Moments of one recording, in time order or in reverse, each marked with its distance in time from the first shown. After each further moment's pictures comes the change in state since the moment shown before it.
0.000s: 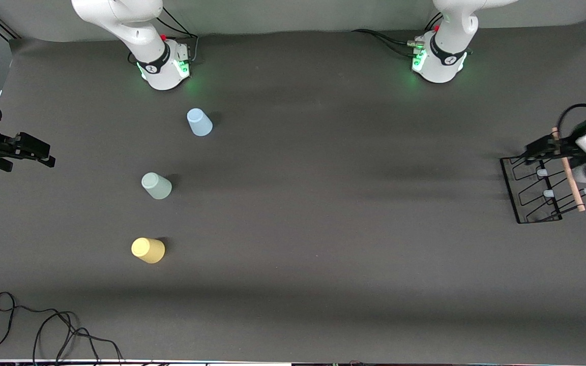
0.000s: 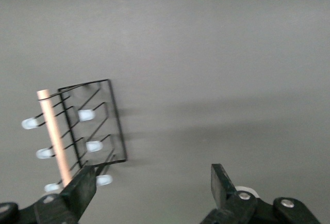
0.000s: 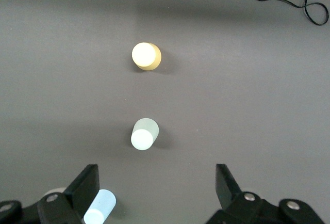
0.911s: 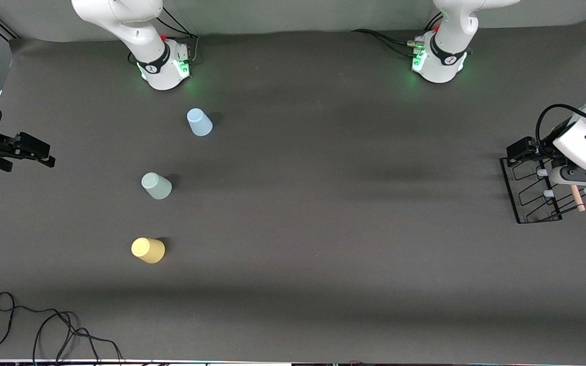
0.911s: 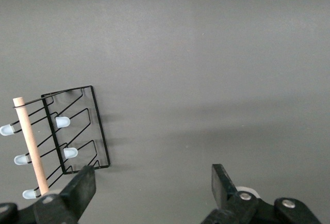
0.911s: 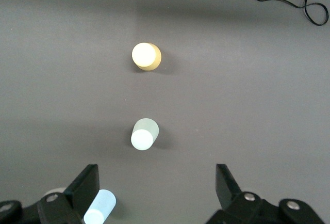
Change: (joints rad) left arm -0.121 -0.002 -0.005 0.002 -0.002 0.017 -0.129; right arm 0.000 0.000 0.000 0.001 0.000 0.000 0.000
